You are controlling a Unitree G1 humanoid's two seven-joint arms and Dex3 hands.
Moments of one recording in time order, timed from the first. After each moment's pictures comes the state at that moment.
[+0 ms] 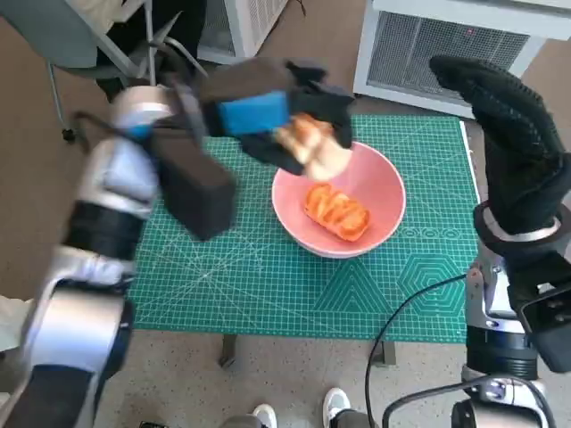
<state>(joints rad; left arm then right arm) -1.29 0.36 -0.33 0.94 0.36 -0.71 -0.61 -0.69 -0.26 -0.14 0.28 0.21 -0.77 0.35</state>
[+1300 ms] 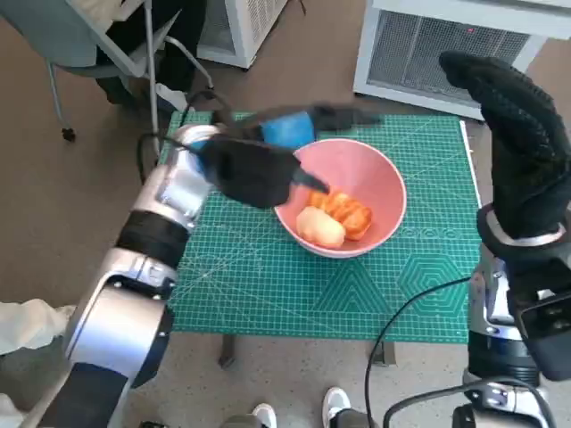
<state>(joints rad) -1.21 0.25 -0.17 1.08 0.20 -0.60 -0.55 -0.66 -0.26 -0.15 0.21 0.15 -0.72 0.27</state>
